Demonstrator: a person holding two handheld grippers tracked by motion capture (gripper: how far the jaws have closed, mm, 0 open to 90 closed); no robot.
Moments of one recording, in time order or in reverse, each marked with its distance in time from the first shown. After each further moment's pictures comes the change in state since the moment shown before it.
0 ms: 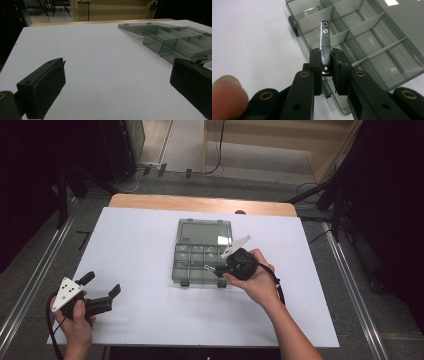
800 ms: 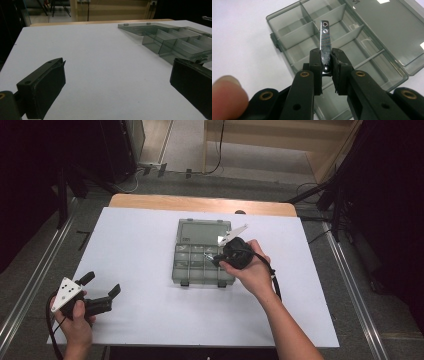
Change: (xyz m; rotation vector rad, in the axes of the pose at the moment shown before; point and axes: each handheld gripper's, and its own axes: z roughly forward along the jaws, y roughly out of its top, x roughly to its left) left arm 0.000 0.000 0.000 0.001 -0.003 0.001; right arm -0.018 0.020 0.005 -0.014 -0.047 0.059
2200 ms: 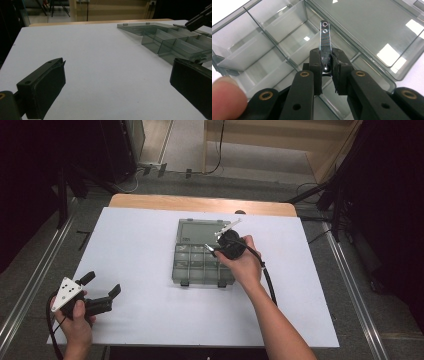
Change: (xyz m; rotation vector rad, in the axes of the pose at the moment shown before) left arm 0.000 0.000 0.000 0.000 -0.006 -0.001; right arm -0.031 0.008 0.044 0.026 -0.105 0.168
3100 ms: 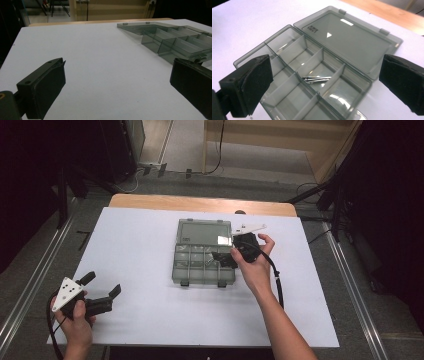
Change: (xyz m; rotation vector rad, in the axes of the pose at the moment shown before) left arm -0.001 0.000 0.000 0.001 0.000 0.004; right arm 0.003 -0.026 -0.047 -0.287 -0.031 0.076
